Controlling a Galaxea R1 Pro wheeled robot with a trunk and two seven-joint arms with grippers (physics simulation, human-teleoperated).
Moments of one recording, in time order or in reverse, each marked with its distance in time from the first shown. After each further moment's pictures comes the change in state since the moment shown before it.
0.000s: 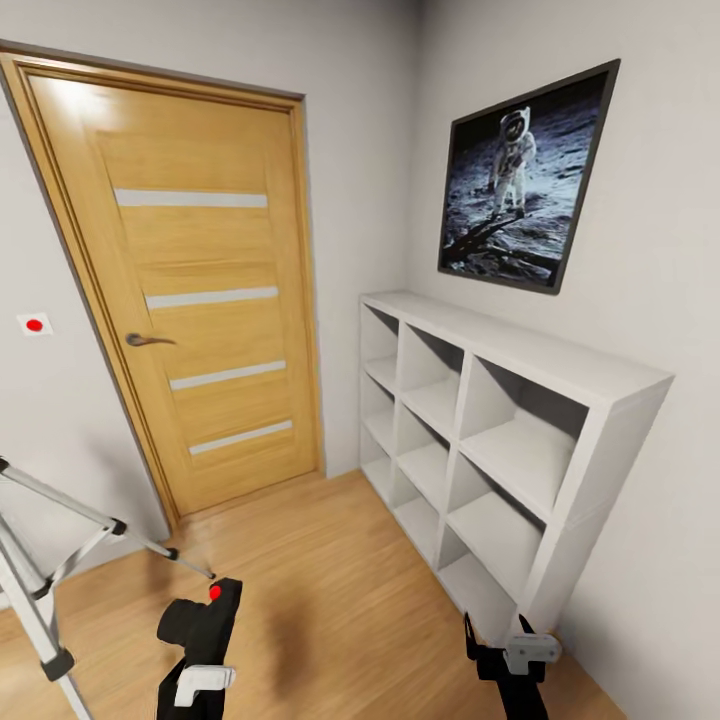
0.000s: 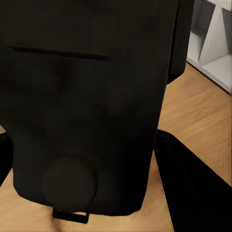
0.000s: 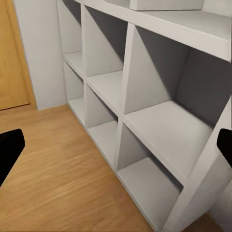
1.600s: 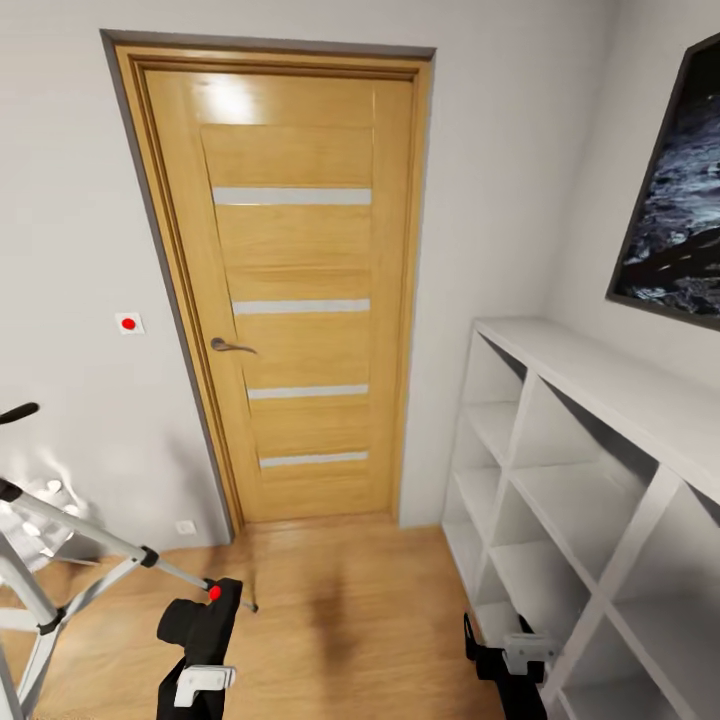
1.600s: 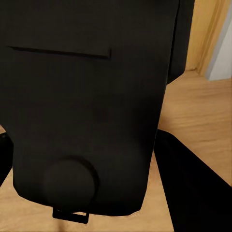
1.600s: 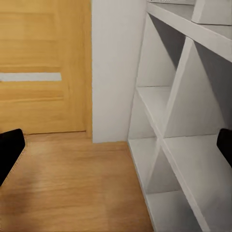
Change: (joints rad) left arm 0.000 0.000 0.000 0.000 0.000 -0.001 0.000; right arm 0.000 0.002 0.002 0.001 0.000 0.000 -0.001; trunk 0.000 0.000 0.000
